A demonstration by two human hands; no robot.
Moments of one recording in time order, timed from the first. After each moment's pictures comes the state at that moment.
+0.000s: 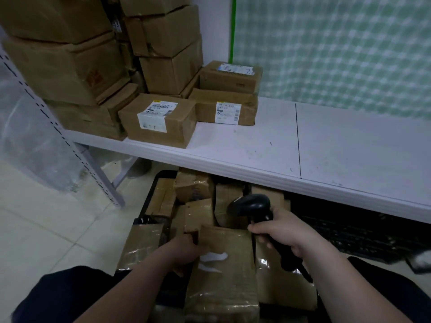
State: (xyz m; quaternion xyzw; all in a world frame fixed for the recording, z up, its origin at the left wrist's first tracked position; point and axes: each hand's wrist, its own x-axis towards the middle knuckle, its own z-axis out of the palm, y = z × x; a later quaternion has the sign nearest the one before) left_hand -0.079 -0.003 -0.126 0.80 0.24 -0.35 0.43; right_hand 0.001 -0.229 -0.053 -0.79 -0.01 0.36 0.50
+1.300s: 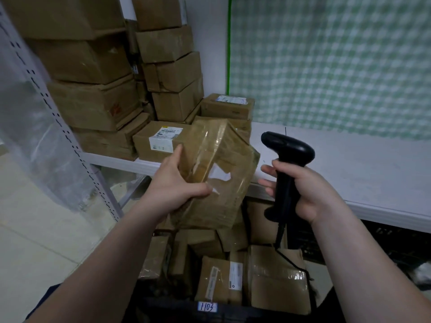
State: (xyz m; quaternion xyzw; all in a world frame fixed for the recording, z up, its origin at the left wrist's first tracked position) left_hand -0.079 0.003 0.049 0.85 0.11 0.10 0.50; right_hand -0.001 -0.238 0.055 -0.57 0.02 0.21 0.80
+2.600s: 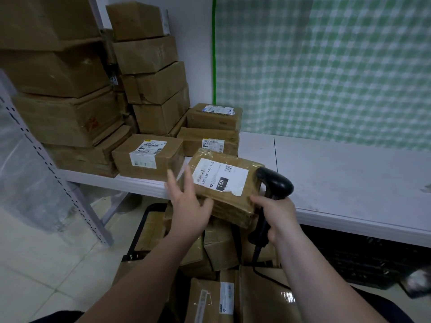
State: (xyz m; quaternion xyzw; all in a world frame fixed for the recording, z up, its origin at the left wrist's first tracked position) left_hand -0.011 -0.047 -0.018 0.87 0.16 0.20 0.43; right_hand 0.031 -0.211 -0.001 -0.64 0.16 0.09 0.75
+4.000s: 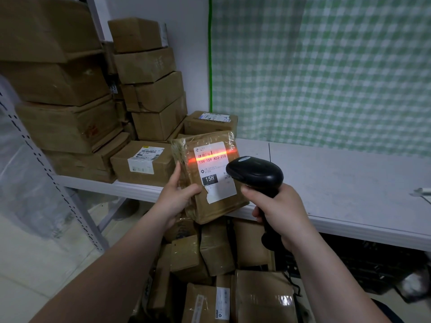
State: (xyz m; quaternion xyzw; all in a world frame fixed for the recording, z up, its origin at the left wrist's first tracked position) left_hand 0.002 -0.017 0.021 0.70 0.15 0.06 0.70; right_hand -0.012 -0.231 0.065 -0.78 -0.05 0.03 0.62
